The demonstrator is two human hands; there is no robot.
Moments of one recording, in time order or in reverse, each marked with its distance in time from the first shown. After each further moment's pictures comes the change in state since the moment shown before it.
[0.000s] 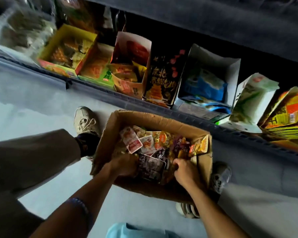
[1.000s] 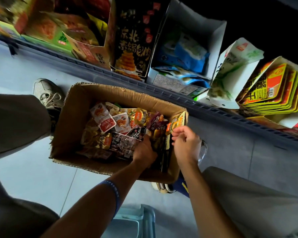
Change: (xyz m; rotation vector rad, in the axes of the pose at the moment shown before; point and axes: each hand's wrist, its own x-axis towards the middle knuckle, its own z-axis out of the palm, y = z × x) left_hand 0.026 0.166 0.086 -0.244 0.064 -0.163; right_hand -0.011 0.044 -0.050 0.677 0.428 0.109
